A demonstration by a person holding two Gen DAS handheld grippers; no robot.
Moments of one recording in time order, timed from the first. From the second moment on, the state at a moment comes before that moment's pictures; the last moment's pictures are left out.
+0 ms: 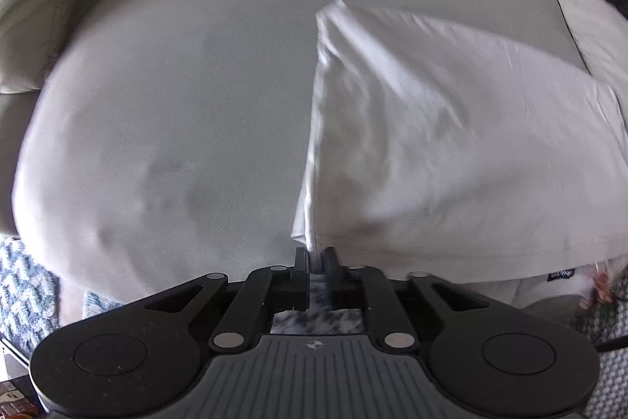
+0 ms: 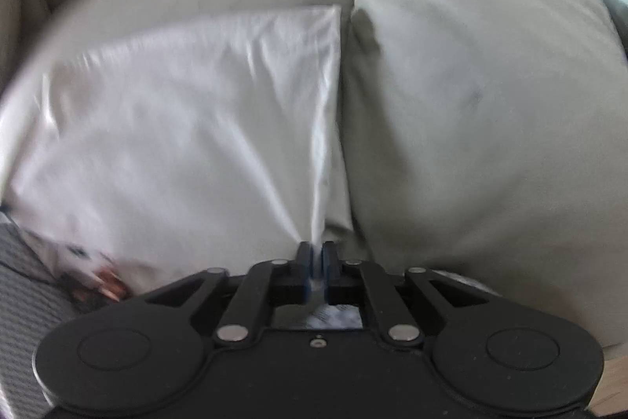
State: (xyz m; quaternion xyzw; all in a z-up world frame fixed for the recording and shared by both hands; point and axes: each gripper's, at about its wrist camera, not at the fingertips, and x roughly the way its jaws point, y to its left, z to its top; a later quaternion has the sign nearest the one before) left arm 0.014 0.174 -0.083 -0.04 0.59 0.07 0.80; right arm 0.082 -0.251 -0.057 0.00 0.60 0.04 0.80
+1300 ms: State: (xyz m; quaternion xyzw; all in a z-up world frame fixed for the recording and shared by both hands) left arm 0.021 0.123 -0.040 0.12 0.43 0.12 0.89; right arm 0.091 -0.270 -0.027 0.23 0.48 0.05 0.85
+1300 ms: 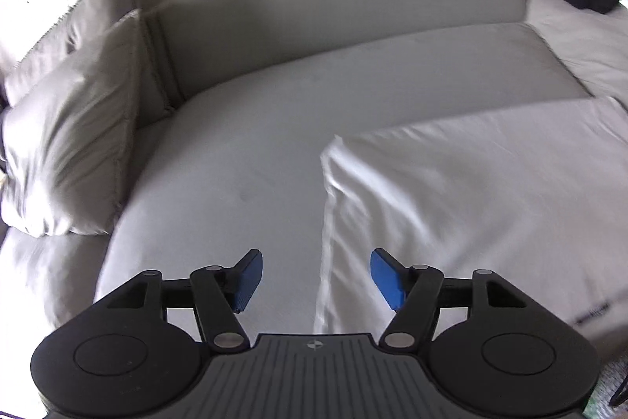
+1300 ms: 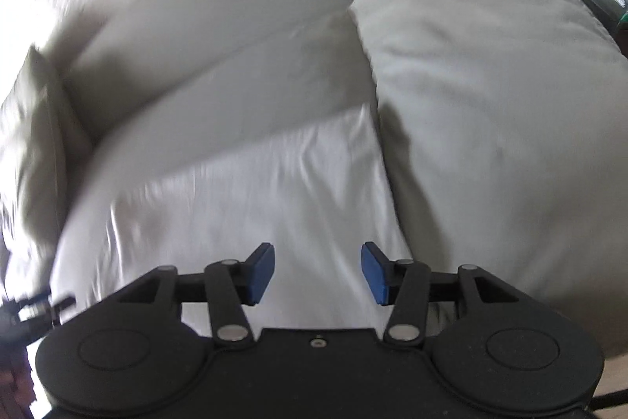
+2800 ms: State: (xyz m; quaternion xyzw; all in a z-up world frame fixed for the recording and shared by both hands) left arm 0.097 0.266 -0.097 -0.36 0.36 0.05 0.86; right arm 0.105 -0.158 -0.081 0.23 0.51 0.07 0.82
